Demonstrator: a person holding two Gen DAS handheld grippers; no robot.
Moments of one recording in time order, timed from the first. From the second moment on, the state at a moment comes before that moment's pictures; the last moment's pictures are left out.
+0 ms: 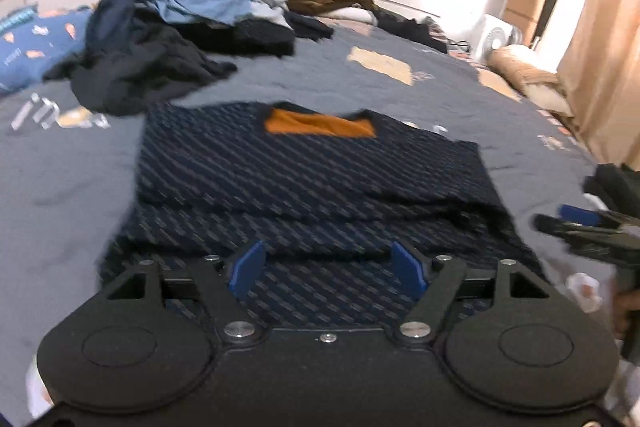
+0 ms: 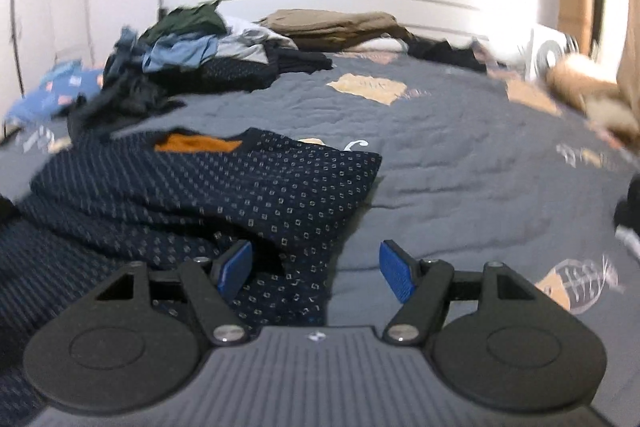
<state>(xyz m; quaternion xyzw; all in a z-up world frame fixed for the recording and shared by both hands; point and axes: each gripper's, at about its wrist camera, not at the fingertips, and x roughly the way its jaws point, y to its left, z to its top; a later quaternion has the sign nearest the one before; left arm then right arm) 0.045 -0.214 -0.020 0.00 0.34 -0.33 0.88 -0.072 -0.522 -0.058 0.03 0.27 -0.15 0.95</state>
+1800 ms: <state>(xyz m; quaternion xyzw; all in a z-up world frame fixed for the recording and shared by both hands) 0.028 -0.215 -0.049 0.00 0.38 -0.37 0.85 0.005 -0.498 -0.088 0.00 0.34 -0.07 0.94</state>
